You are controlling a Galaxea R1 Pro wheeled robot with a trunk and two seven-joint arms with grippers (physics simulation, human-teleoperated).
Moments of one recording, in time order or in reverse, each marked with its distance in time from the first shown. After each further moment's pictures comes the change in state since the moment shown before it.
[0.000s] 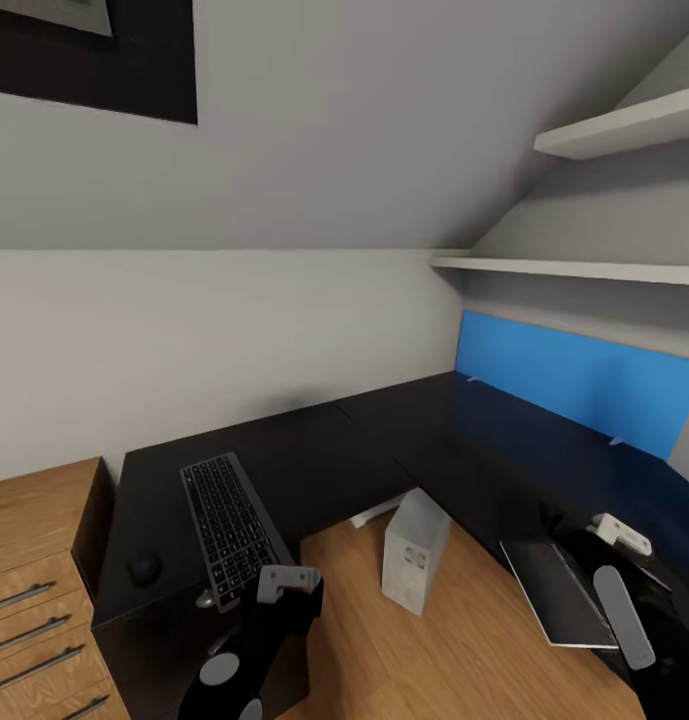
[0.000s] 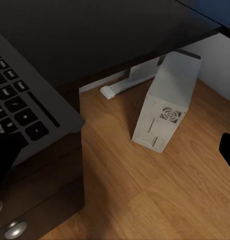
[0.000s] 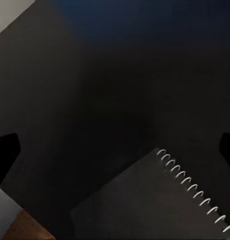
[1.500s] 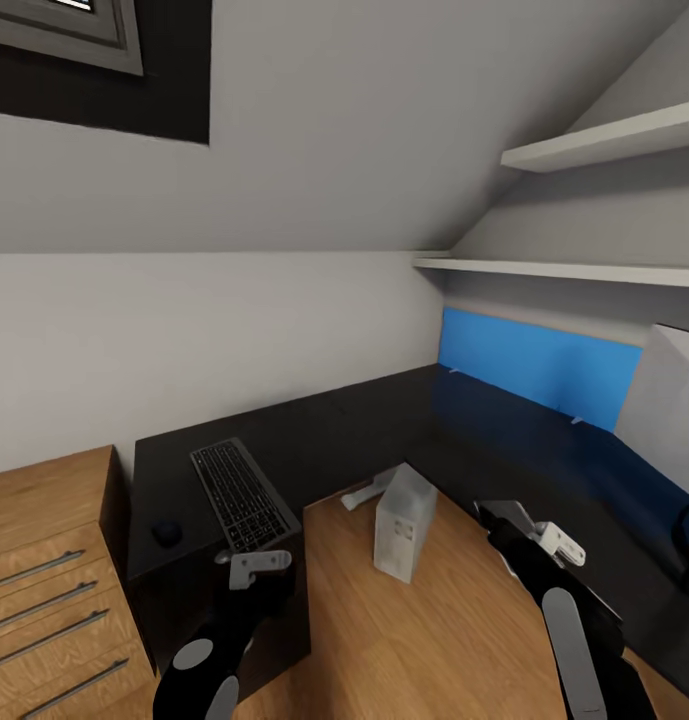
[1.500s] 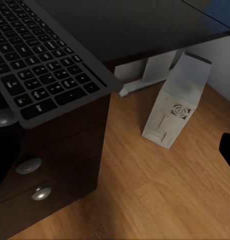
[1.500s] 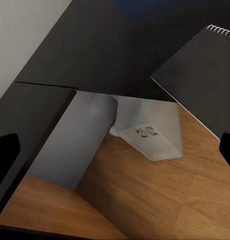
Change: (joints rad) left arm 0.000 -0.003 0.120 -0.025 0.006 -0.005 0.001; right arm 0.145 0.290 -0.001 -0.338 -0.002 0.114 0.002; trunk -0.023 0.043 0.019
